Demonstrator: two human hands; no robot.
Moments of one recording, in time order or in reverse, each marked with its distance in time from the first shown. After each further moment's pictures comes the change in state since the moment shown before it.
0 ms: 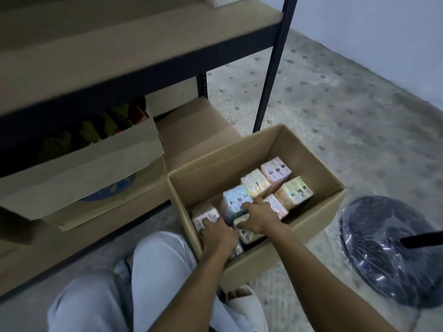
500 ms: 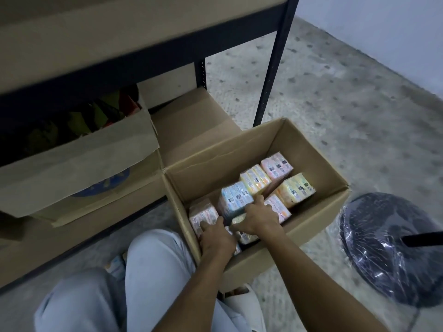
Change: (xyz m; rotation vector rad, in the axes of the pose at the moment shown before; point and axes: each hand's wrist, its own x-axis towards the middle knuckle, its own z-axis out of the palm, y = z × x) left_hand 0.014 -0.011 0.023 -0.005 -0.001 -0.025; right_hand 0.006 -0.003 0.014 -0.070 0.014 0.125
